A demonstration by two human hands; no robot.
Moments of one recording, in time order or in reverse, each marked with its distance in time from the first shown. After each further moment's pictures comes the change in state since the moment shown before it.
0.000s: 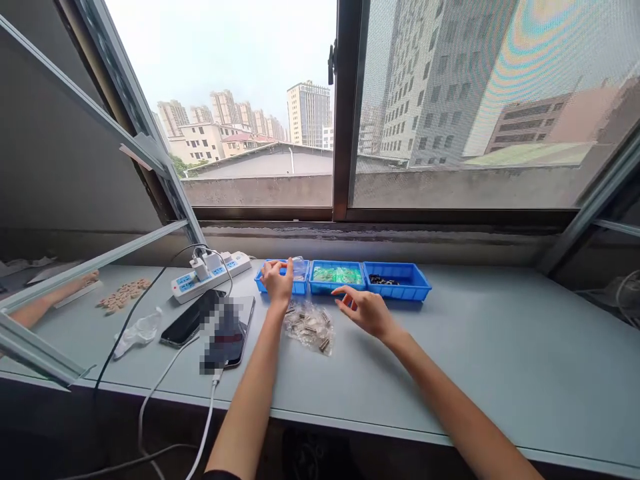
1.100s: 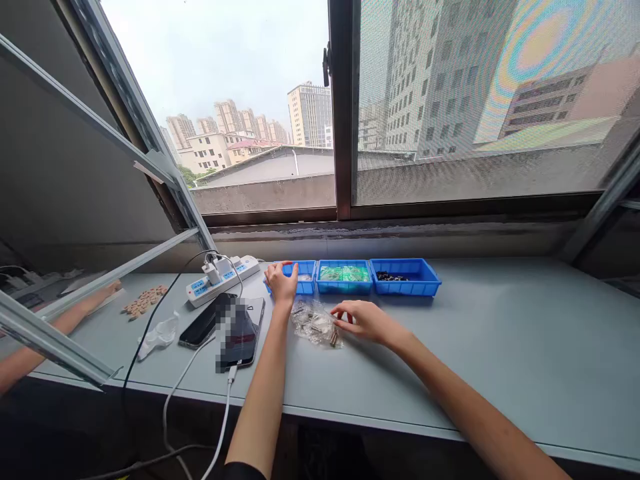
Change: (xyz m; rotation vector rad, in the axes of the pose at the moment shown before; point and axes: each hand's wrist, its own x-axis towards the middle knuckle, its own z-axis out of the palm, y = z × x) left_hand 0.003 -0.004 -0.009 0.171 -0.046 0.014; right_hand -0.004 -0.011 0.008 0.062 -0.308 -0.140
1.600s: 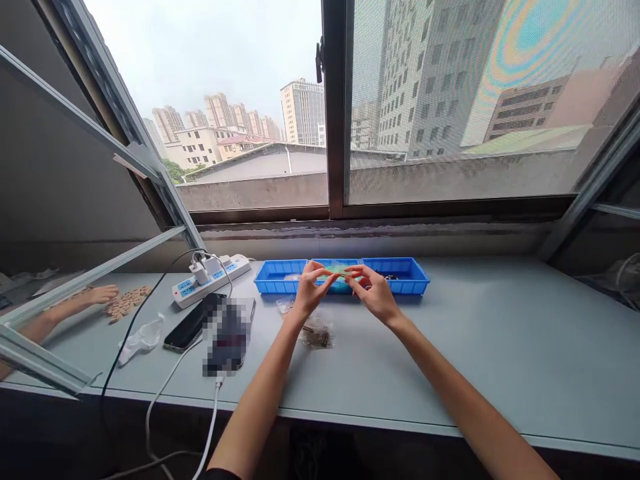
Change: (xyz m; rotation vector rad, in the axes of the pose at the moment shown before) left_hand -0.039 0.039 0.022 -0.443 -0.357 0.539; right_hand 0.006 0.019 -0.023 0.503 0.643 0.152
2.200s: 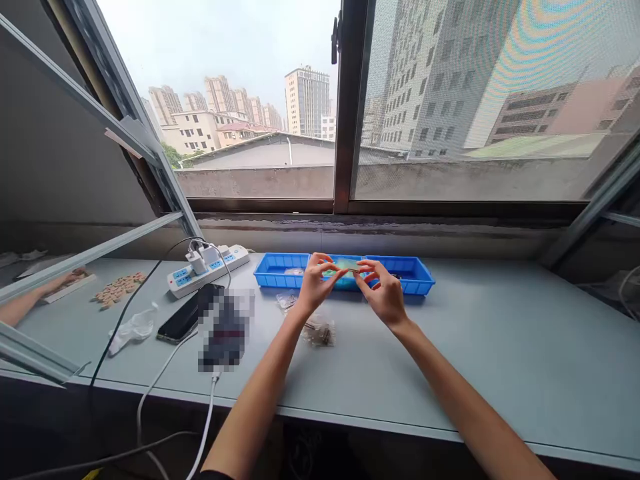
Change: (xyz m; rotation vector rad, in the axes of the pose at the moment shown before) left_hand 0.001 0.008 0.003 -0.083 -0.030 -0.035; right_hand -0.007 0.001 0.001 -0.343 0.223 -0.120
